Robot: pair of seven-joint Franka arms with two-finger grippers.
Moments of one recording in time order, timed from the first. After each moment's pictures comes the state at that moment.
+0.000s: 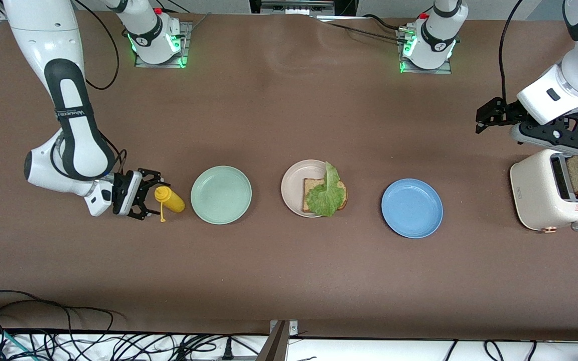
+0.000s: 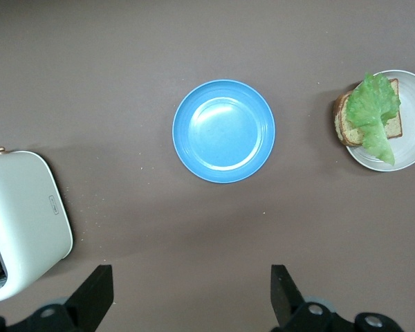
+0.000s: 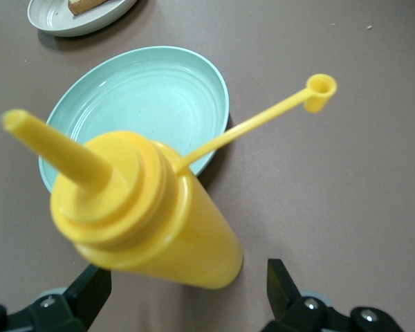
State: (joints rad) left arm -0.08 0.00 -0.01 -1.71 -0.02 1.67 0.16; right arm 0.27 0.58 -0.26 -1.88 1.01 2.19 -1.86
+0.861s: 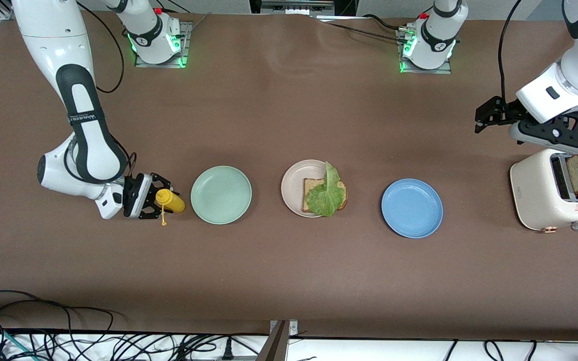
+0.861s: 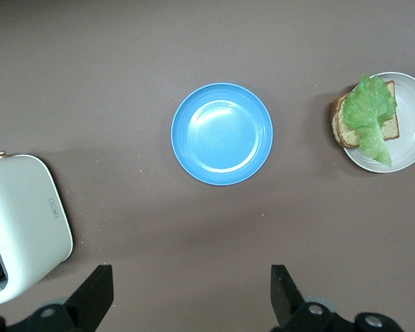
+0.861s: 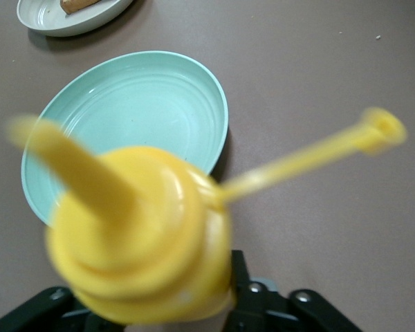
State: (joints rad) left arm -0.08 0.00 -0.02 -1.70 -0.02 1.67 0.16; right arm 0.27 0.60 -0.22 -1.85 1.02 2.23 -1.86
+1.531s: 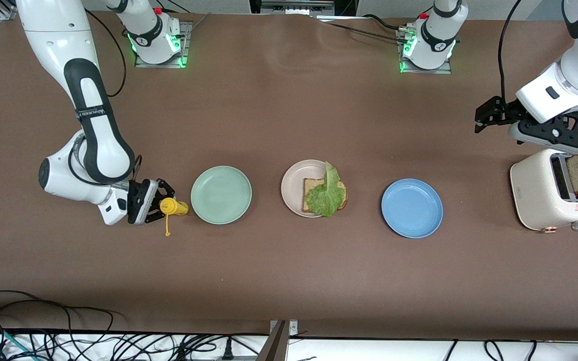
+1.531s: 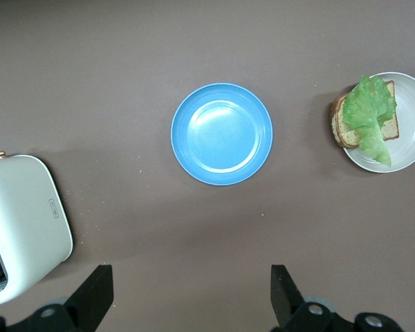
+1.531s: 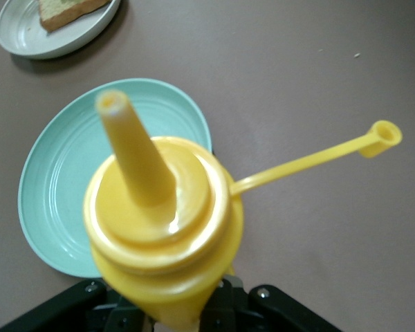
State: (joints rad) left arm -0.08 0.00 -0.02 -1.70 -0.02 1.67 0.16; right arm 0.31 0.59 -0.21 -1.76 0.86 2.23 -1.59
